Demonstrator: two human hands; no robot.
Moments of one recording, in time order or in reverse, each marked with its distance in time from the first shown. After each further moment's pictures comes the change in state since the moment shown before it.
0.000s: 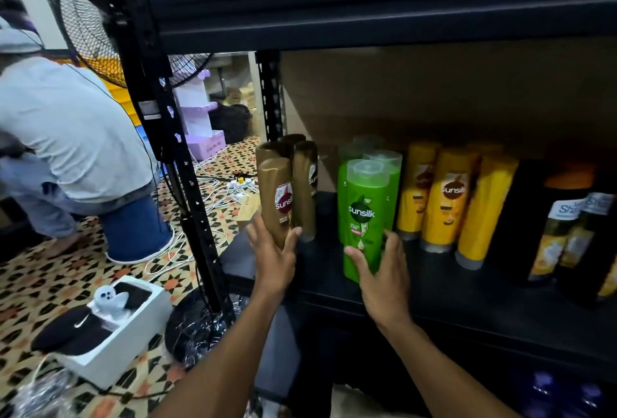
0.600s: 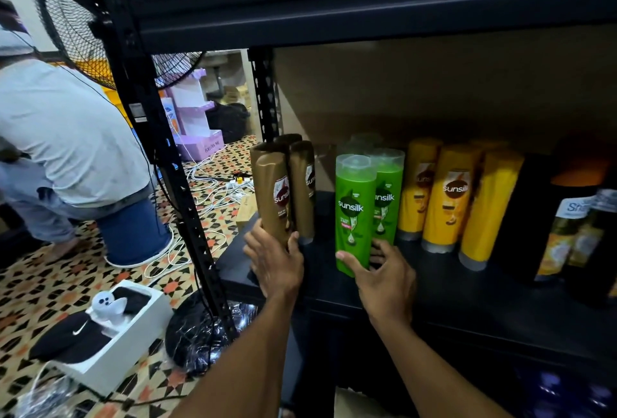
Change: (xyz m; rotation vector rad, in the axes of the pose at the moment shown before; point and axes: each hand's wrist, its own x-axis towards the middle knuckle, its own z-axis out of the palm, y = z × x) left_hand 0.009 -0.007 0.028 0.382 0.125 -0.189; right_hand 0.005 0.003 0.013 -0.031 0.103 0.133
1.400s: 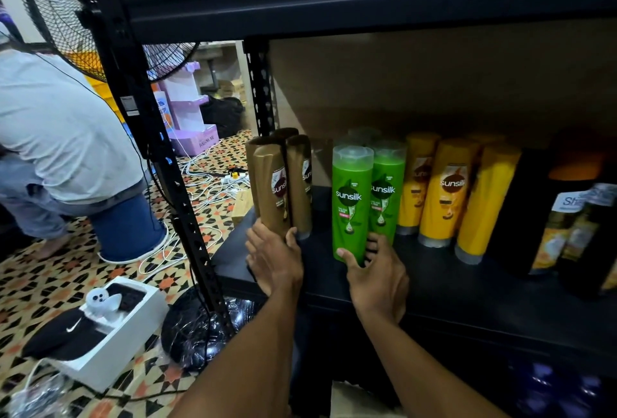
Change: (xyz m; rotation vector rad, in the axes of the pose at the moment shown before) left_hand 0.000 0.004 0.007 0.176 0.013 -0.036; right_hand -0.005 -0.004 0.011 -0.144 0.061 0.037
